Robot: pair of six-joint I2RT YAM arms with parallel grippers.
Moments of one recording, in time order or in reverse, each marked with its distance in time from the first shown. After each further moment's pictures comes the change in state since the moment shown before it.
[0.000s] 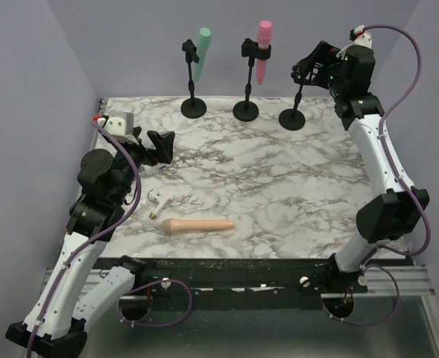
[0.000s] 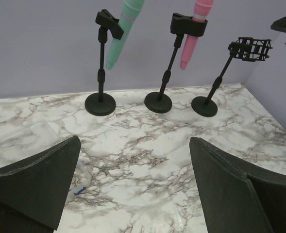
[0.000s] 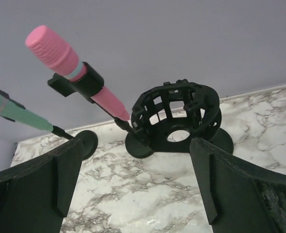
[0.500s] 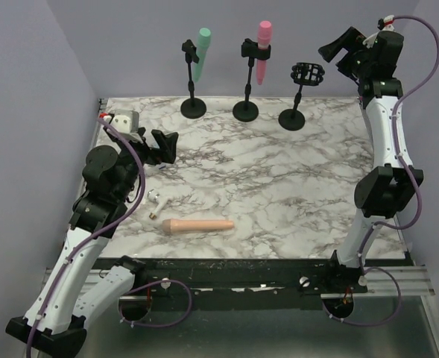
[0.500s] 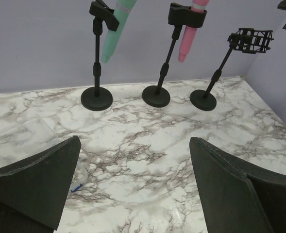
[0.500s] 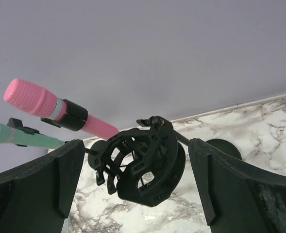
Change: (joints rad) left arm -0.013 0.024 0.000 -0.003 0.008 -0.003; right arm -0.232 0.305 0.362 -0.131 -0.303 0.150
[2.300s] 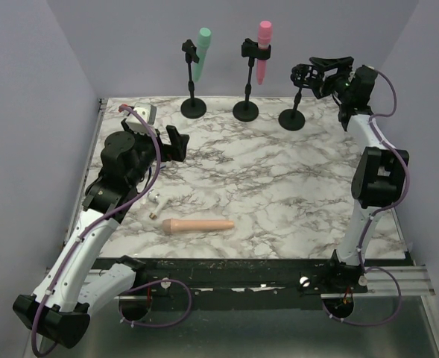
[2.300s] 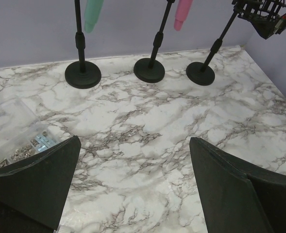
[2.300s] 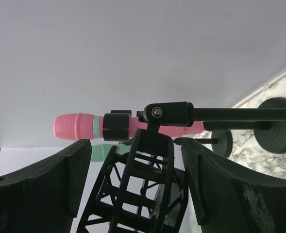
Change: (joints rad) left arm 0.000 0.136 0.011 -0.016 0.072 -0.015; right arm -0.043 0.145 -0.381 0.687 -0.269 0.914
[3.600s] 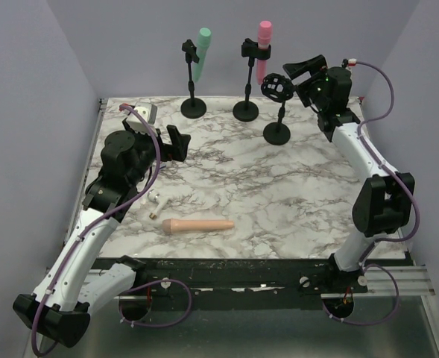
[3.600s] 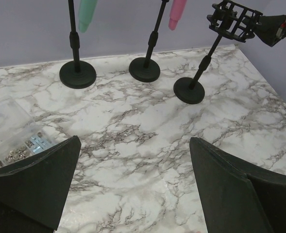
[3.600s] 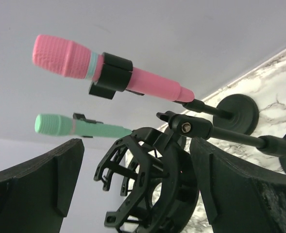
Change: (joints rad) left arm 0.000 0.003 0.011 -0.006 0.018 -0.007; right arm 0.275 -0.309 -0.177 -0.226 0.508 -0.355
